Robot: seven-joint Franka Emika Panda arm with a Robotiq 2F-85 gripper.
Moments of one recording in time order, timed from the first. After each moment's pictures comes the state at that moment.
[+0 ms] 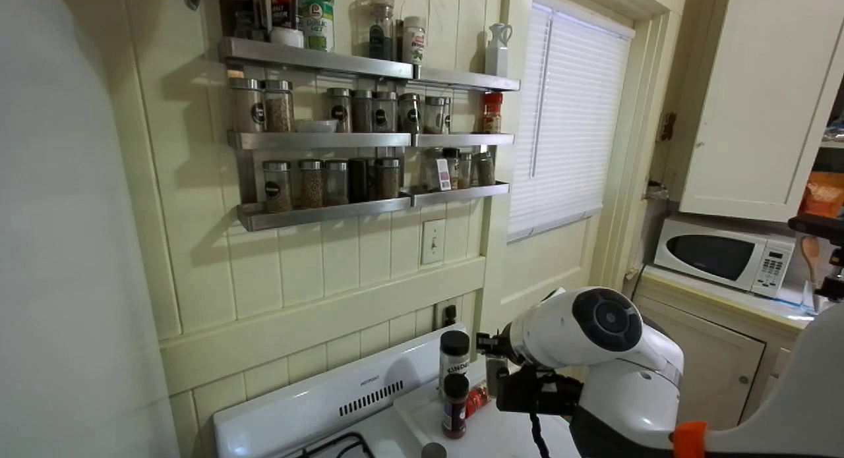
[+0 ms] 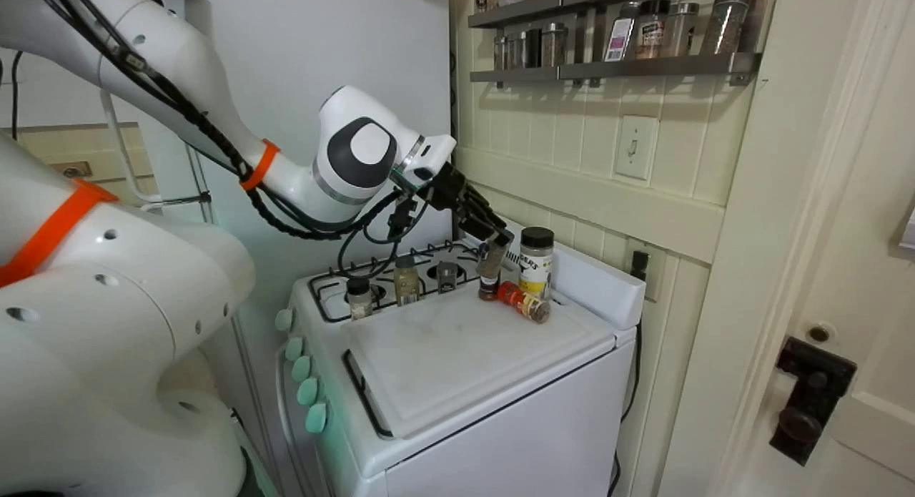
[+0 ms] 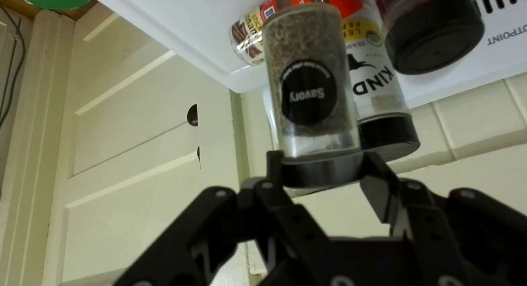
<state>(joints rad) -0.93 -0.78 1.25 -2.75 0.07 2.98 1.14</state>
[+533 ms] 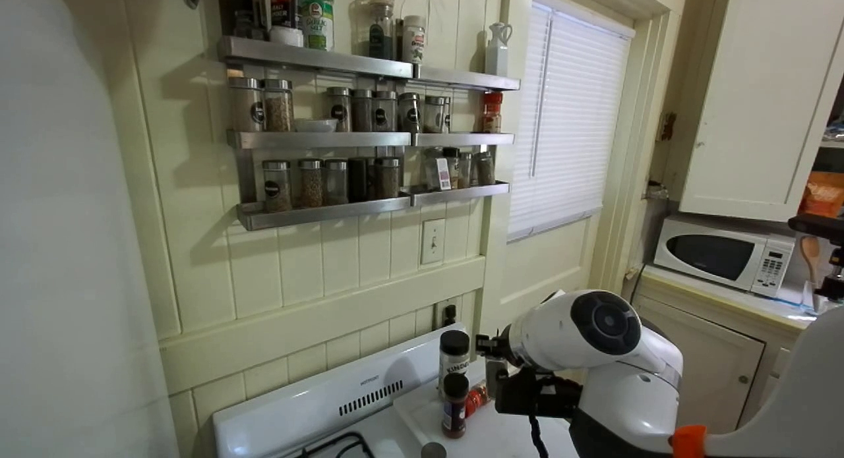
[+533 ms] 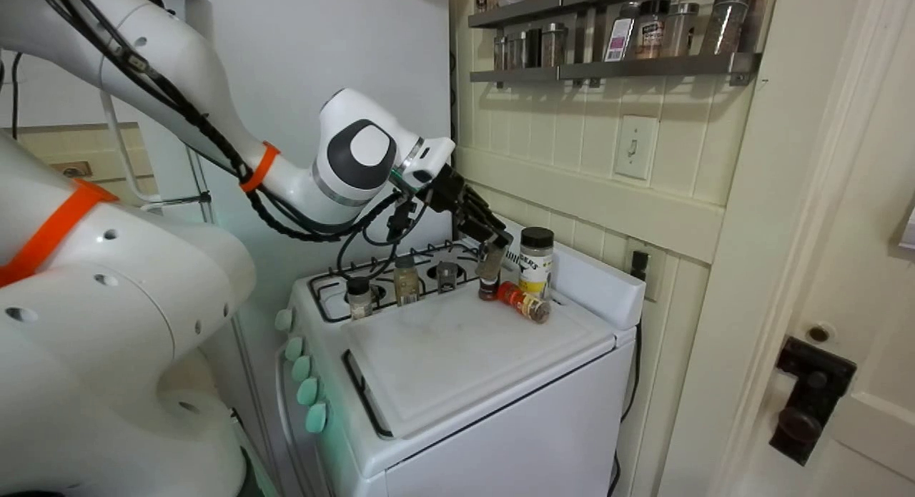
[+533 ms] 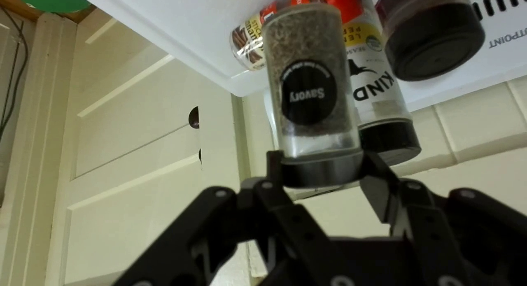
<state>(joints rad) -0.94 -0.78 1.26 -2.75 0.07 2.98 1.15</state>
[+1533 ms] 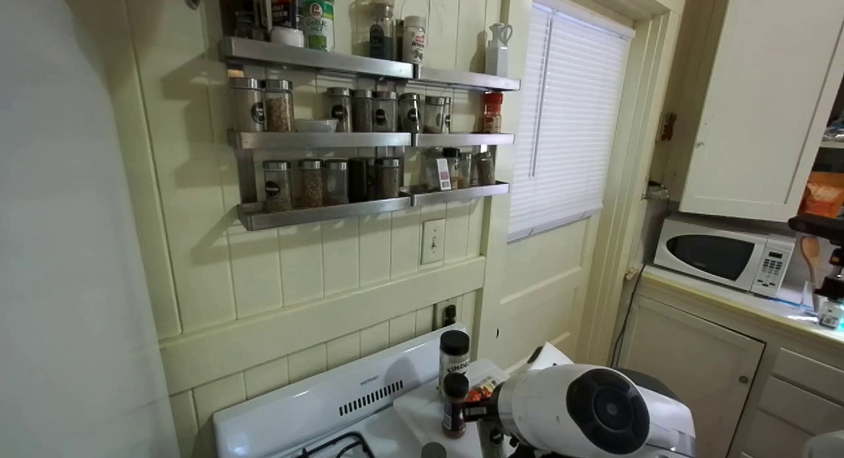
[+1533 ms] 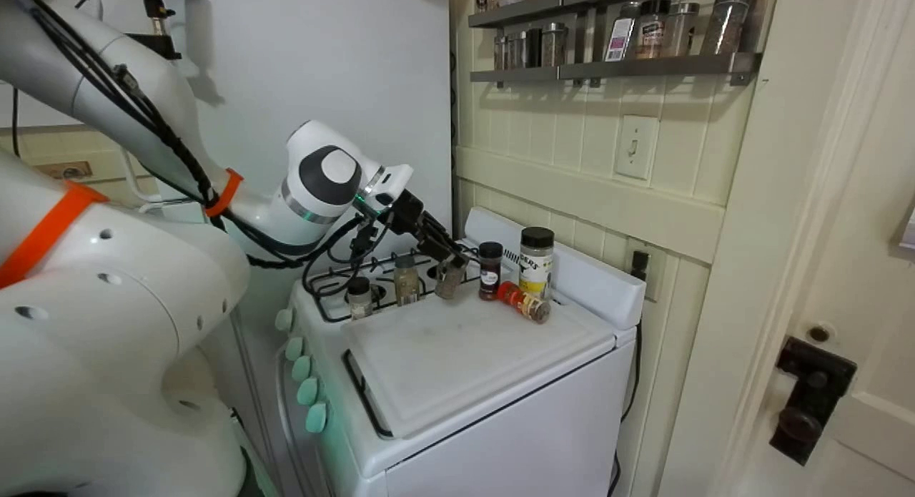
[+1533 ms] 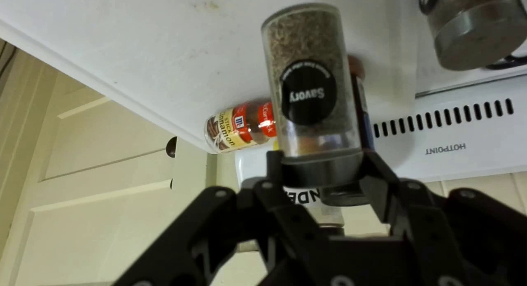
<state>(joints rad) -0.86 -0.81 1.43 -2.75 0.07 2.92 1.22</state>
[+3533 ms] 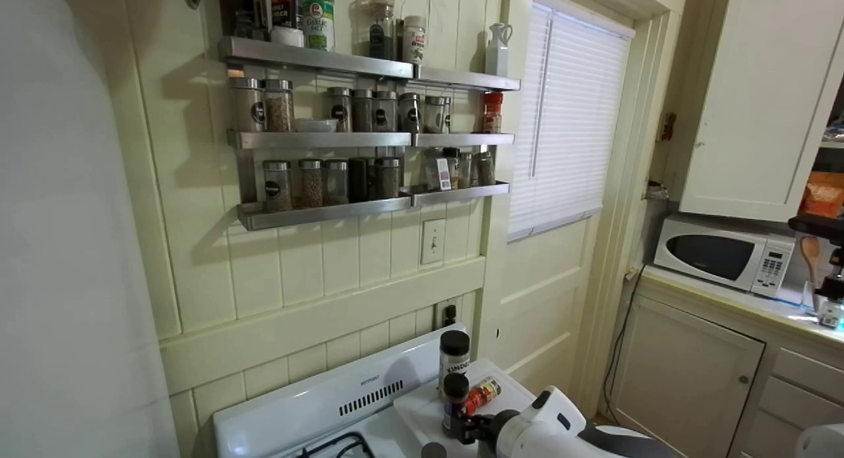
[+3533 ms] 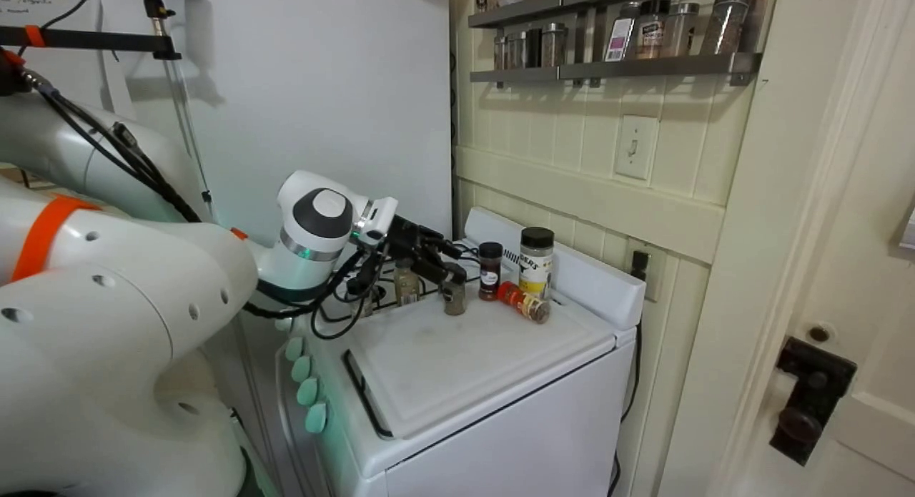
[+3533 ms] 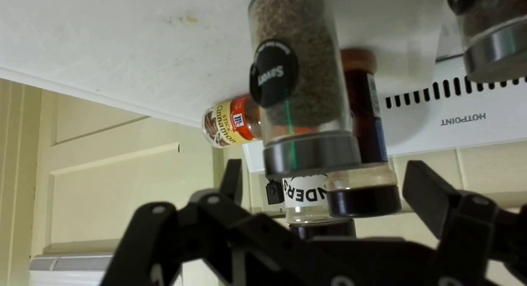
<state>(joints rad) -0.97 -1.08 1.71 -2.76 0.16 3.04 1.47</state>
